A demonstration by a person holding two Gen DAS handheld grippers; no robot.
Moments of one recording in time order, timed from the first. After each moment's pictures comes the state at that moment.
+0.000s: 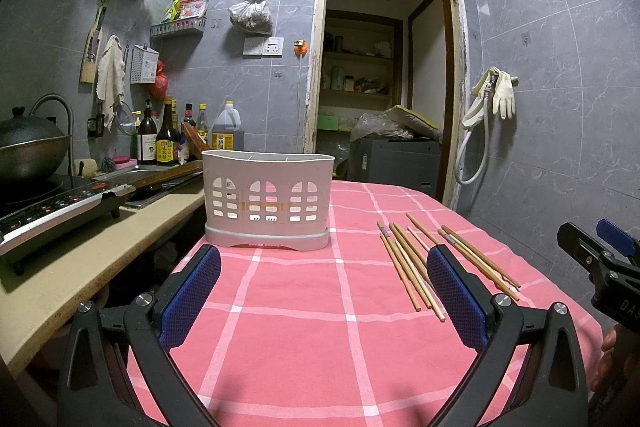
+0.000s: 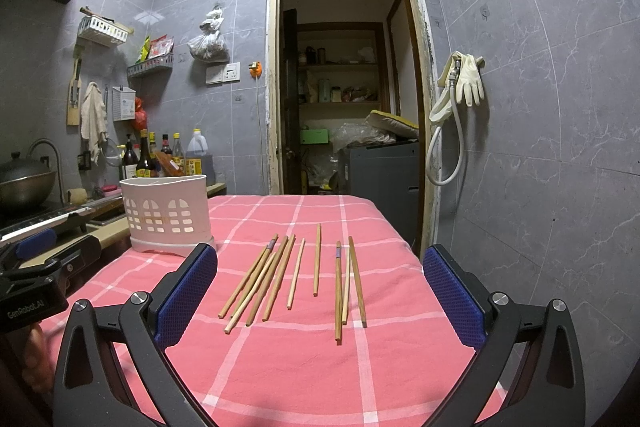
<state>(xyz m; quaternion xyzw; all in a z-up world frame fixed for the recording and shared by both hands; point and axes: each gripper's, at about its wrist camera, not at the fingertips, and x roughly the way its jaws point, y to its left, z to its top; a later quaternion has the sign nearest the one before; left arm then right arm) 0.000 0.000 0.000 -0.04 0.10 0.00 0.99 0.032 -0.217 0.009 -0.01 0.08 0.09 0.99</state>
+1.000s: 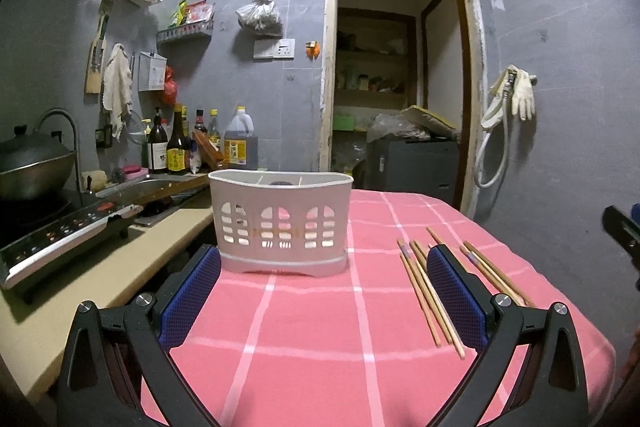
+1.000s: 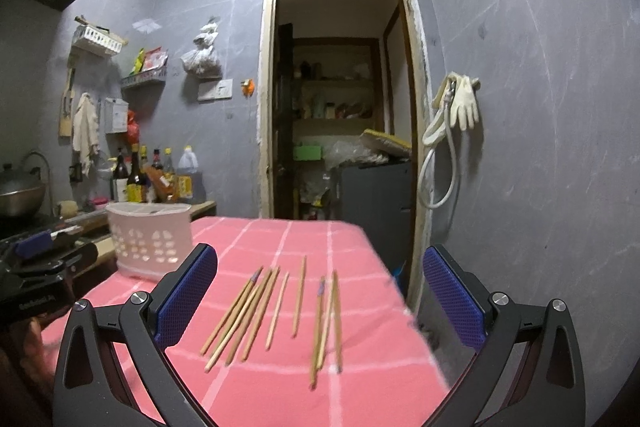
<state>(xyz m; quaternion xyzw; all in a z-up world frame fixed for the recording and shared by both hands) 0.039 0.008 0.026 -0.03 0.11 0.04 0.99 0.053 -0.231 0.047 -0.03 0.05 0.07 1.00</state>
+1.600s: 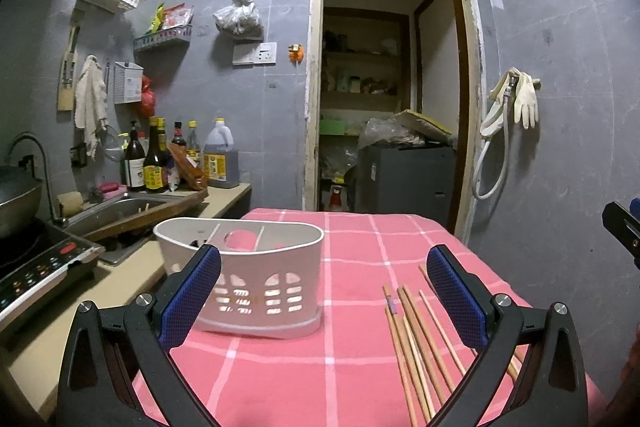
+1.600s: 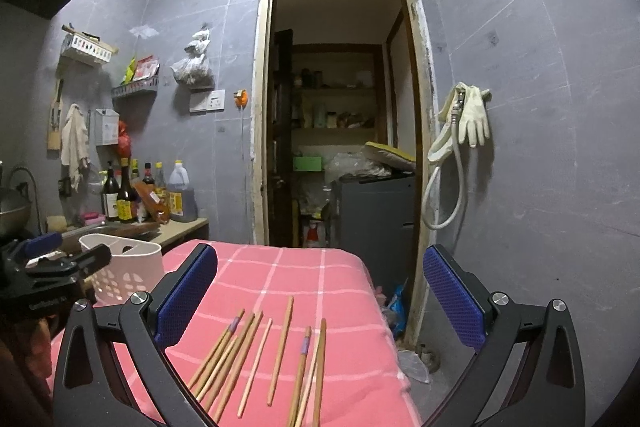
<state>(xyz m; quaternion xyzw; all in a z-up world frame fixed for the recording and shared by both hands) 0.123 -0.009 0.063 -0.02 0.11 0.02 0.99 0.126 -0.243 0.079 -0.02 0.04 0.09 1.00</state>
